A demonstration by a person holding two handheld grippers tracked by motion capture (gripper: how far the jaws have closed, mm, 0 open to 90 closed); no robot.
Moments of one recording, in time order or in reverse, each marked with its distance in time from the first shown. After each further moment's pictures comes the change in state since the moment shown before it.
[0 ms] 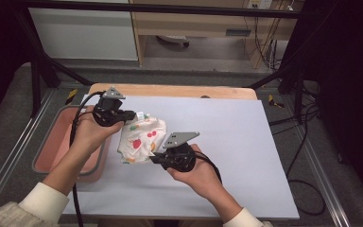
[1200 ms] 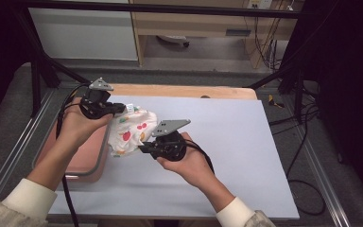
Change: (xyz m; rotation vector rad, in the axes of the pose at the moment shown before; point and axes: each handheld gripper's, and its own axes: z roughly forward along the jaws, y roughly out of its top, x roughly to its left) left arm 0.019 0.008 -0.026 -0.001 0.042 0.004; right arm 0.001 0.040 0.008 -0.052 0.028 -0.040
